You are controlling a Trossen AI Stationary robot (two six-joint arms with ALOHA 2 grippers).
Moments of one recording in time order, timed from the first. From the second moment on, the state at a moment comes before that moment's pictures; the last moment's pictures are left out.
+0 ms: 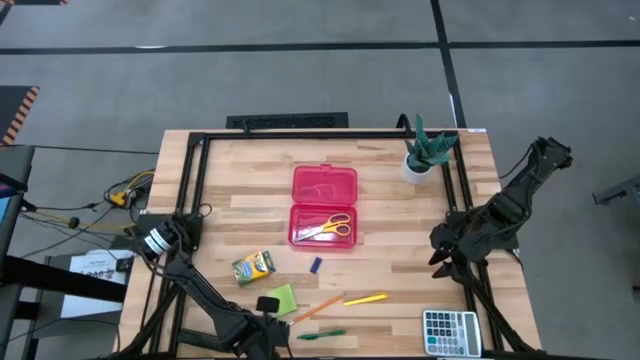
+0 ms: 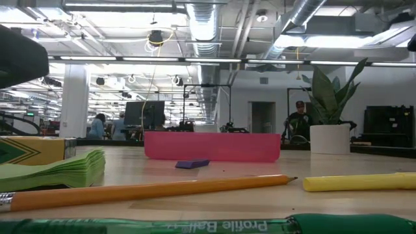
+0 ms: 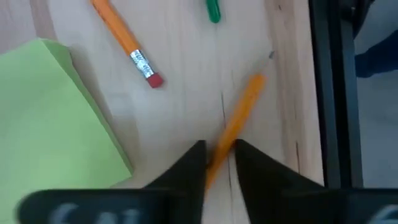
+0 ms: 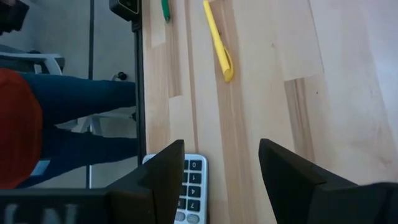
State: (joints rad) left arm -0.82 2.11 1.41 -0.68 -0.13 -0.69; right arm 0.76 0.73 0.69 -0.77 0.05 0.97
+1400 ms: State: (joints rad) left arm -0.72 2.04 1.77 -0.98 0.00 -0.75; right arm 0.76 0.73 0.69 -0.77 0.12 0.92
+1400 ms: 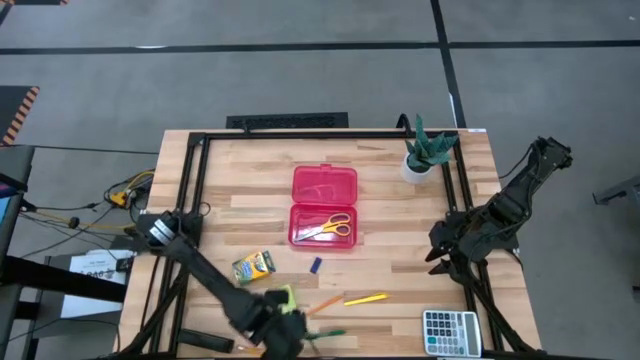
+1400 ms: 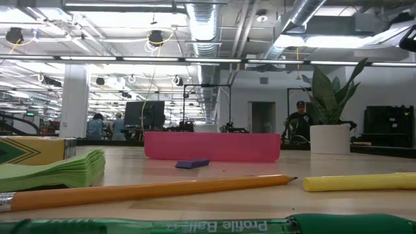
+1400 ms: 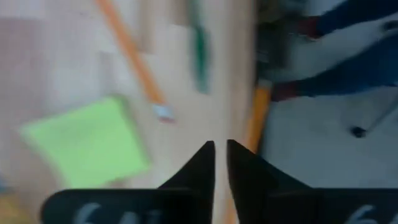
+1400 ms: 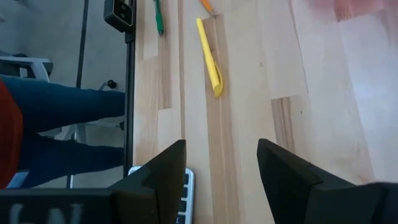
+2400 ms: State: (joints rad) left arm -0.86 2.15 1.63 -0.62 -0.27 -0.73; right arm 0.75 0.76 0.69 -0.76 0.14 0.93
